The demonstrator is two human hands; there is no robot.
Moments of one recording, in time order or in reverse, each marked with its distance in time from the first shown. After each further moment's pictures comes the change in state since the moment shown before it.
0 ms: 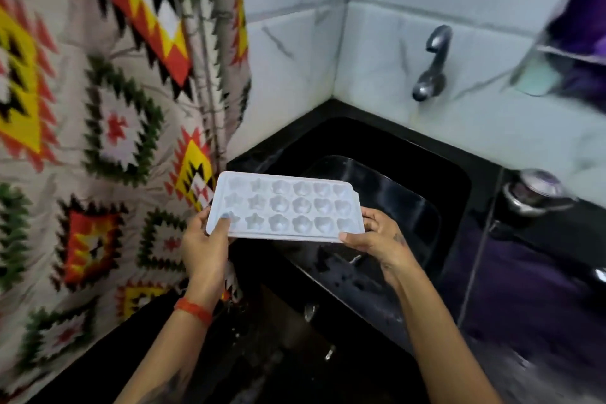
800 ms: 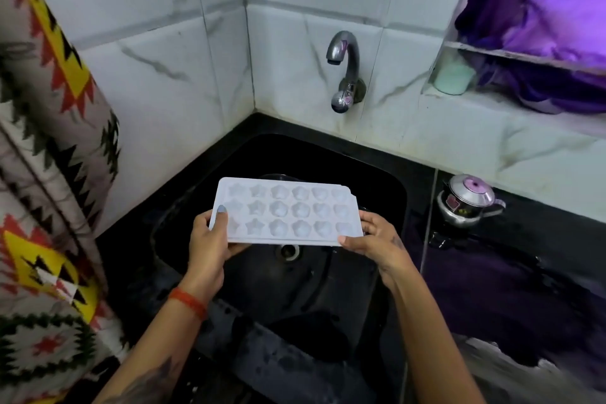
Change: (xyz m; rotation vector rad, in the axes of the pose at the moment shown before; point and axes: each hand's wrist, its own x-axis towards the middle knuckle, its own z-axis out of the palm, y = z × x) left_hand 0.028 0.022 0.196 -0.074 -0.365 -0.126; right_hand 0.086 -0.011 -0.135 0.047 0.187 0.024
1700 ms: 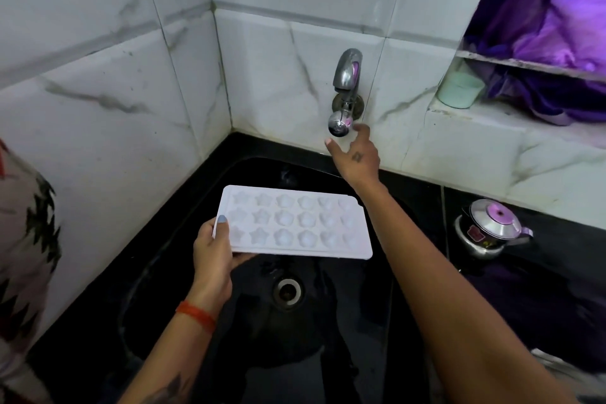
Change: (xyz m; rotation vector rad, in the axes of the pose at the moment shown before) left_hand 0.105 0.022 0.047 -0.019 -0.098 -0.075; right_hand 0.187 -0.120 0.053 -0.527 0.429 -0.315
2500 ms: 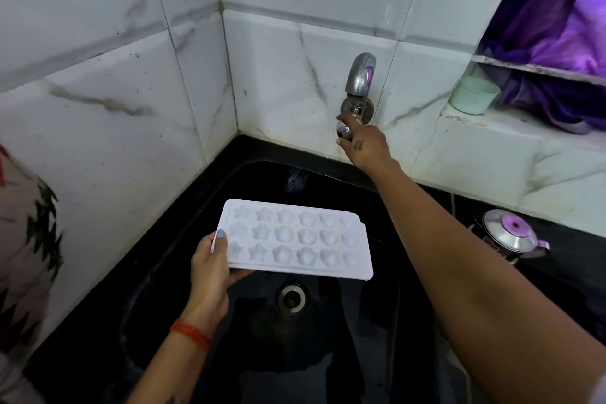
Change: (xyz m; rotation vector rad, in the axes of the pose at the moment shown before) left_hand 0.007 -0.008 -0.014 0.015 0.002 -0.041; right_hand 0.067 0.012 0.005 -0.468 -0.188 -0.250
